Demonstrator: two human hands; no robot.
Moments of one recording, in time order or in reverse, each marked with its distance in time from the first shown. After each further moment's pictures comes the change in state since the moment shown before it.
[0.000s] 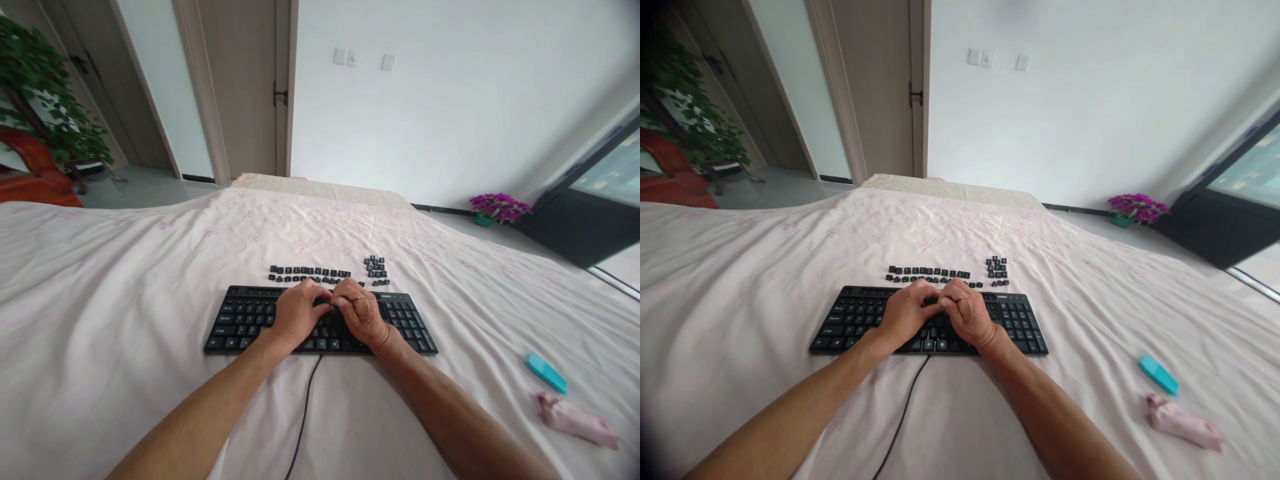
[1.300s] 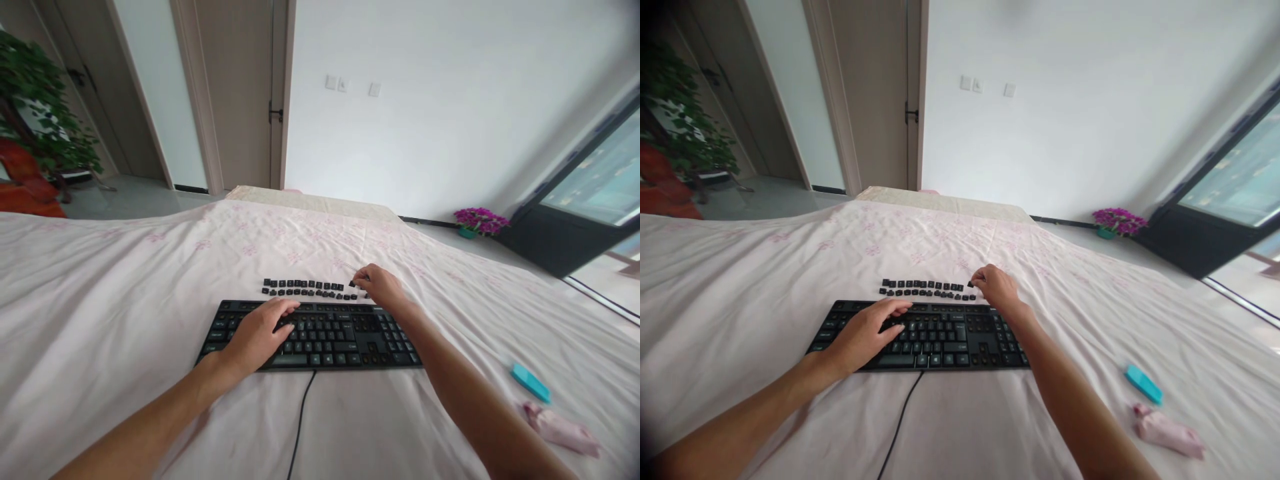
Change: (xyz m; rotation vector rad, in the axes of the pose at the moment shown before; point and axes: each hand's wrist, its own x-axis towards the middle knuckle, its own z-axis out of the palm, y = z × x) left_hand -0.027 -0.034 -0.045 -0.135 -0.073 0.090; right_hand 0.041 0.058 -0.075 -0.555 -0.195 0.618
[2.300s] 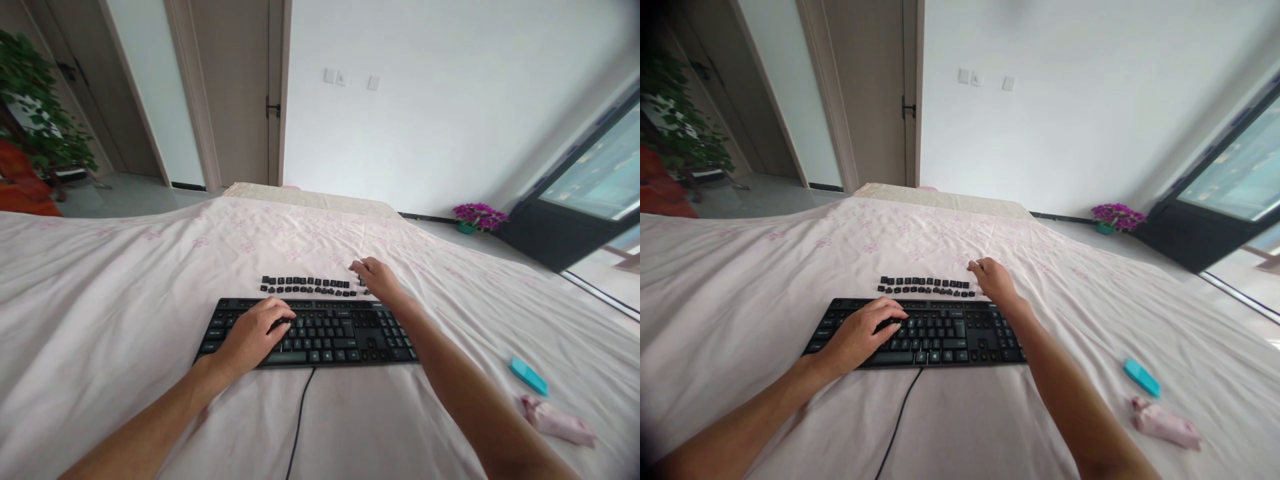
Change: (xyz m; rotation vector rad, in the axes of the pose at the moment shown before) left_hand -0.005 -0.008 -0.003 0.075 -0.055 0.067; right_hand 0.006 -0.003 0.004 0.135 0.063 -0.066
